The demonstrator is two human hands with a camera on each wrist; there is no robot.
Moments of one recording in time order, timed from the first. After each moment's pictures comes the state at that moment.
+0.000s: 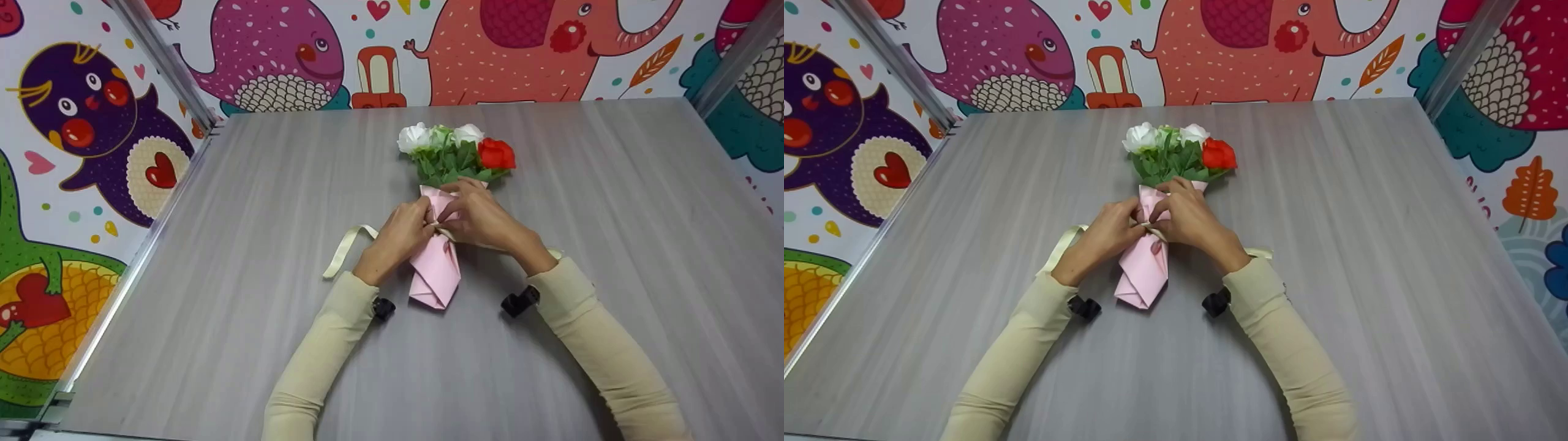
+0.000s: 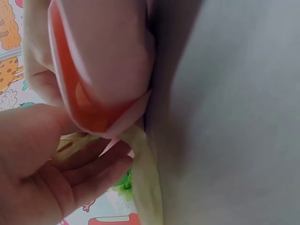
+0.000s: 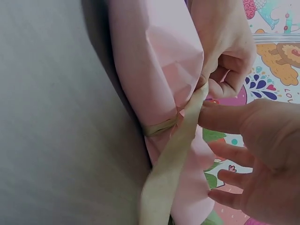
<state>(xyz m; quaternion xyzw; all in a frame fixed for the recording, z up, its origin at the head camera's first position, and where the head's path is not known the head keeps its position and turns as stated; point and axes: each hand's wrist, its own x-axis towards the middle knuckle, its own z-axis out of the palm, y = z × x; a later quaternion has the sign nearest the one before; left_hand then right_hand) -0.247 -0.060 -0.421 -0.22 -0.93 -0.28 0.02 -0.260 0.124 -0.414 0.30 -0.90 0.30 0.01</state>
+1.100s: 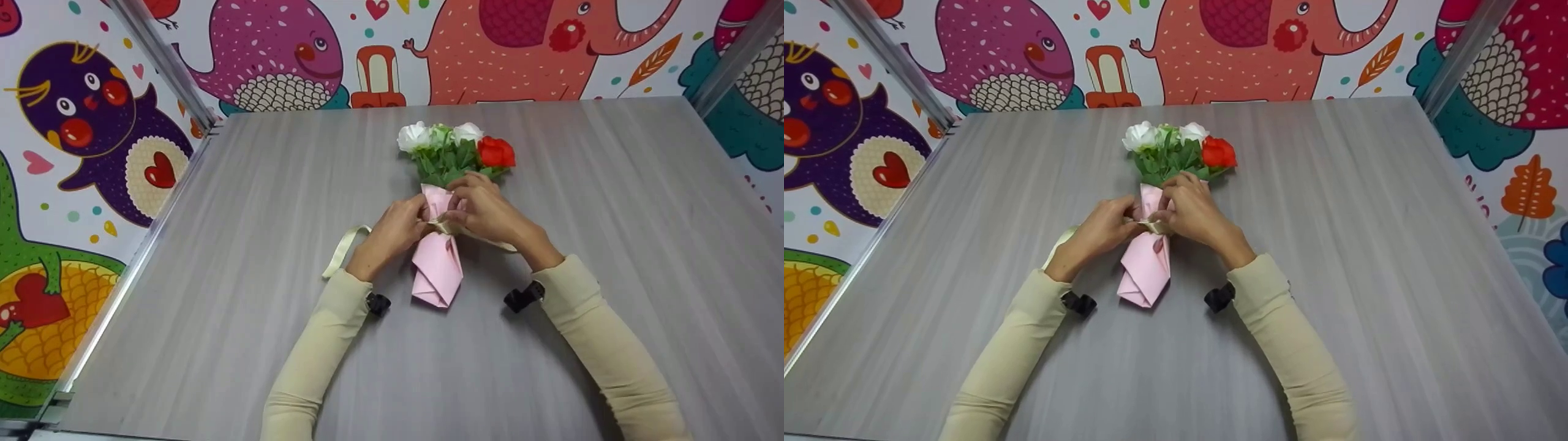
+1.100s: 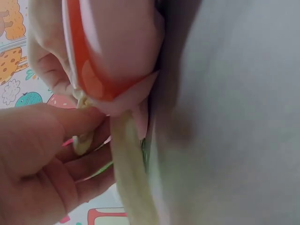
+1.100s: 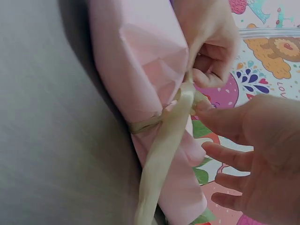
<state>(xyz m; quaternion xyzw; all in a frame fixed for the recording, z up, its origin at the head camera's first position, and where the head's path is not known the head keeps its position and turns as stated) -0.251 -0.069 -0.418 -0.23 -0.92 -0.30 -0.01 -0.261 0.131 -0.406 0.25 -0.91 0.32 -0.02</state>
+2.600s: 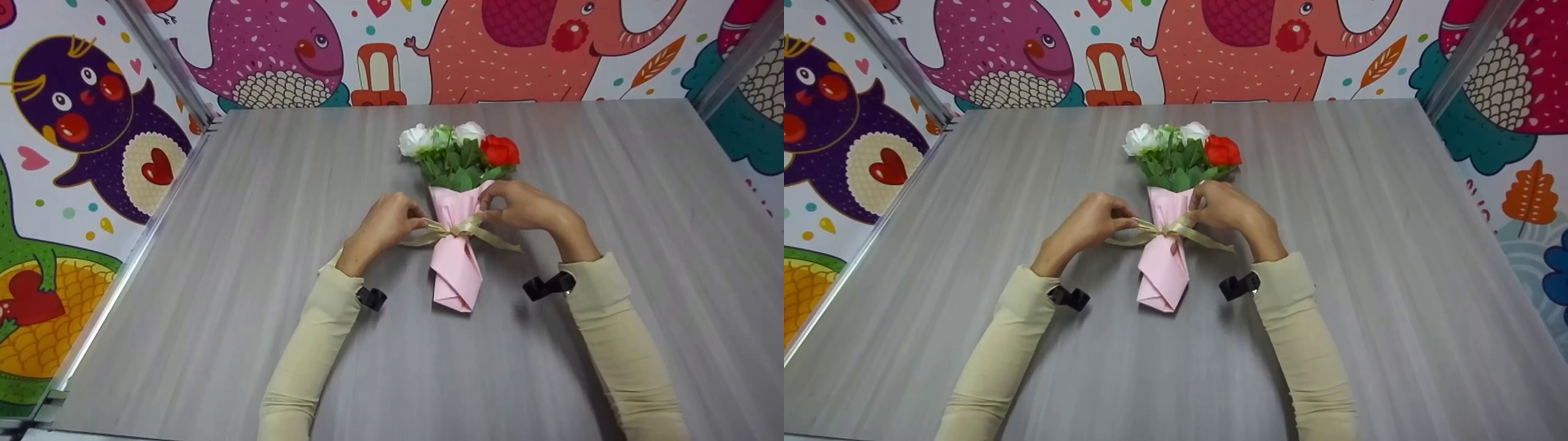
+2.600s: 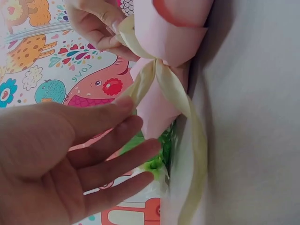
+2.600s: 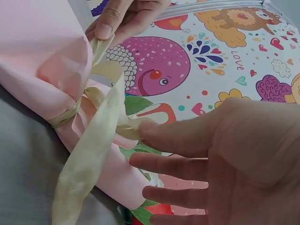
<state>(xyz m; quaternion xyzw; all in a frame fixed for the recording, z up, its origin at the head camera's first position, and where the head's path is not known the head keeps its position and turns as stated) -0.252 -0.076 -0.394 -0.18 -0.94 -0.28 -0.07 -0.262 0.177 -0.375 0.24 -0.92 0.27 -0.13</state>
